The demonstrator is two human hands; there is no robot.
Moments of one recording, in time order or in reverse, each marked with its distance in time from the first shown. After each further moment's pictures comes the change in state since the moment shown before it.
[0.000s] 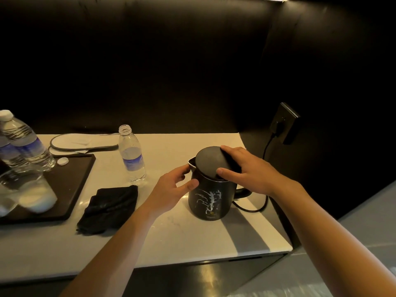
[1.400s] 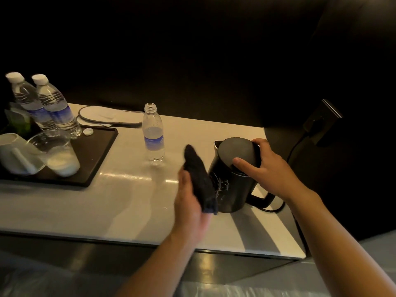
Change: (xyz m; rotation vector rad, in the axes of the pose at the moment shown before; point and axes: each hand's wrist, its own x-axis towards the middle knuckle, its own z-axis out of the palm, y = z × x) left_hand -0.065 0.052 0.064 -1.230 0.480 -0.212; right_hand 0.000 -0.015 0.015 0.162 0.100 0.114
